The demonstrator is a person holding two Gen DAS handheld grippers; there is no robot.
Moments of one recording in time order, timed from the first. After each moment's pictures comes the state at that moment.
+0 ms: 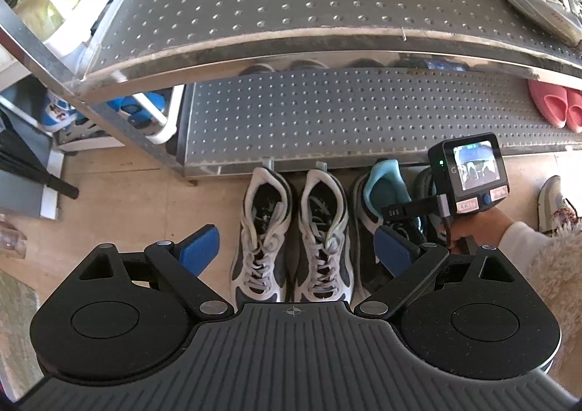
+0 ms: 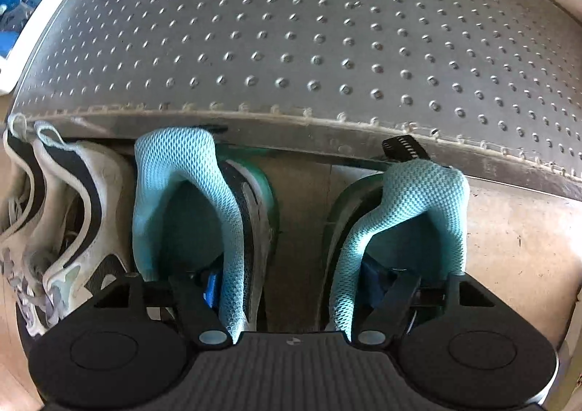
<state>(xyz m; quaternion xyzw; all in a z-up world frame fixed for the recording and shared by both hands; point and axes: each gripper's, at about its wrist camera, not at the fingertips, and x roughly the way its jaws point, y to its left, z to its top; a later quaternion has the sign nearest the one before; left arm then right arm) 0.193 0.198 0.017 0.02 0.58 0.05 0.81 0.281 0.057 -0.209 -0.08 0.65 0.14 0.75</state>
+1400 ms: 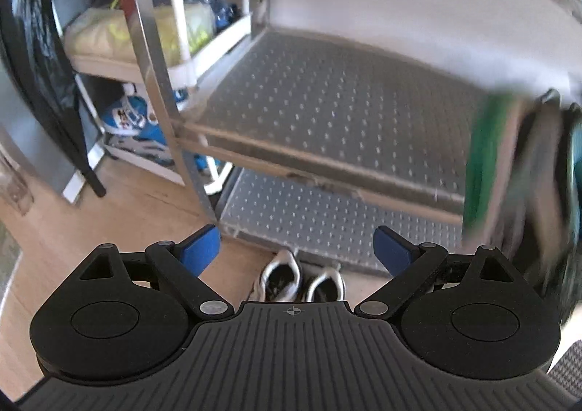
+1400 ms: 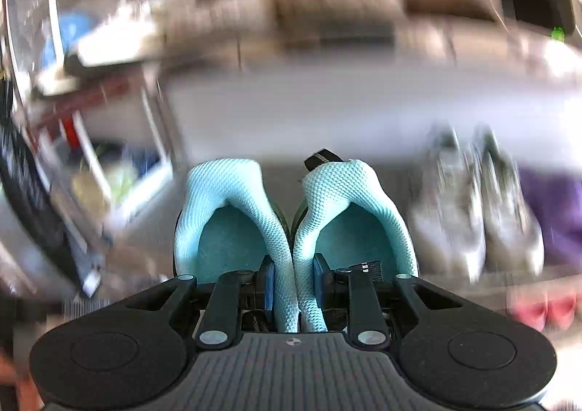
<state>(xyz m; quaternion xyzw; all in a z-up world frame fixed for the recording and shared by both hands) 0.167 0.249 0.106 -0.10 0.43 0.16 0.88 0.196 0.022 0.142 0.01 0.24 0.19 0.95</state>
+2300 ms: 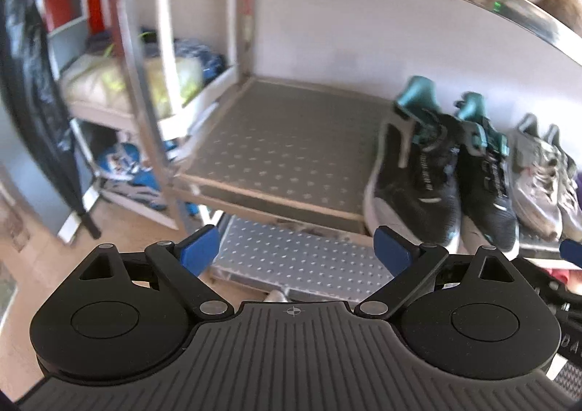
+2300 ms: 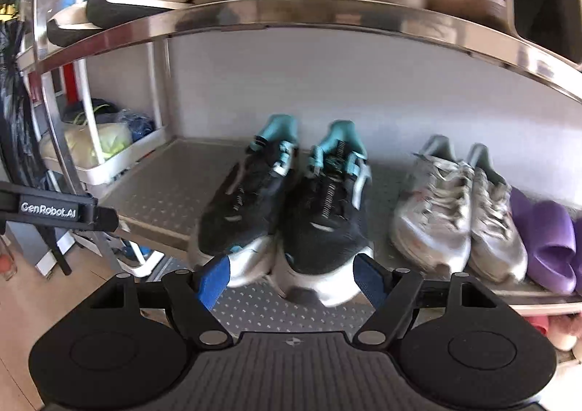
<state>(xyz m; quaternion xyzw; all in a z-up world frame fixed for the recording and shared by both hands) 0.155 0.243 0.120 -0.11 0.37 0.16 0.91 0.169 0.013 0.099 -0.06 0.26 0.20 0.94</state>
